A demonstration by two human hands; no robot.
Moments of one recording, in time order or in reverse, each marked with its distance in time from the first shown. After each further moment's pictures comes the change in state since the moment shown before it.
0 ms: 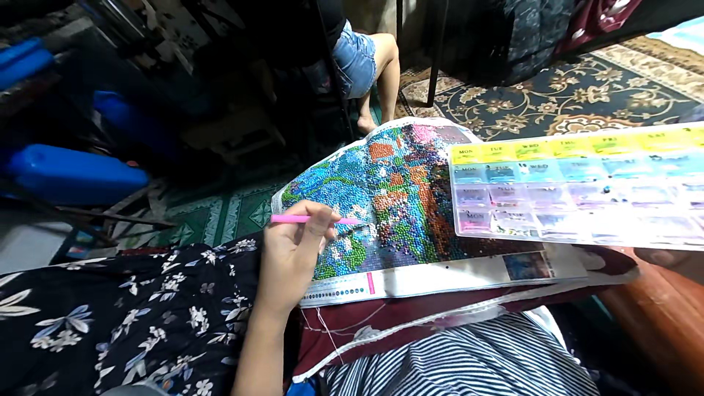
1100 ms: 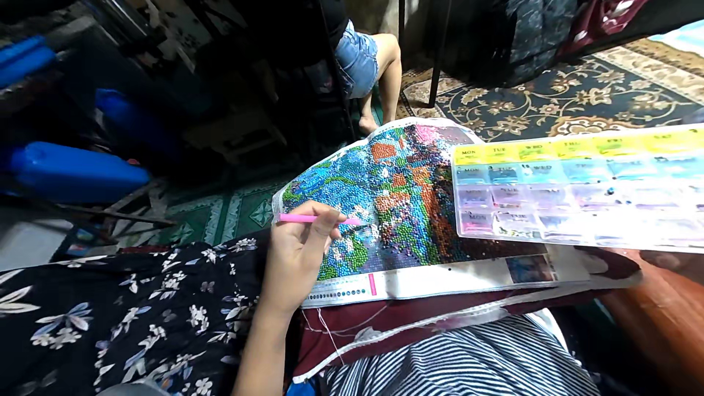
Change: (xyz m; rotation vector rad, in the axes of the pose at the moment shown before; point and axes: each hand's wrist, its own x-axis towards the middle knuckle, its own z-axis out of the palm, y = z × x) left_hand -0.001 -0.002 0.002 -0.009 -0.013 -0.015; right_hand -0.011 -0.042 0.071 -0.562 0.086 0.010
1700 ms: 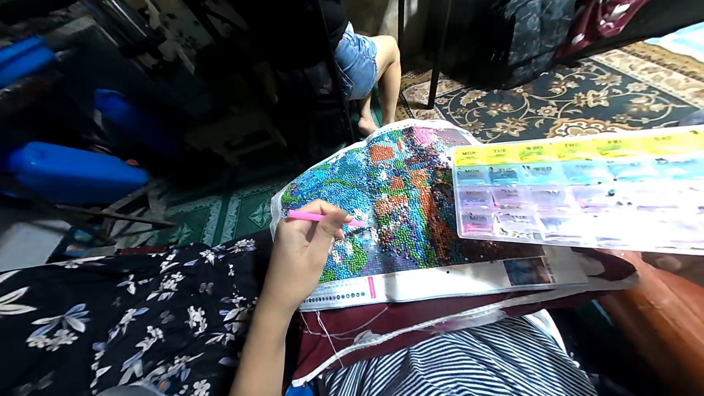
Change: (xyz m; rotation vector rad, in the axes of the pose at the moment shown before) left_hand 0.005 0.000 0.001 0.094 -0.053 0.024; right_hand -0.011 -0.082 0.009 0.221 0.124 -0.079
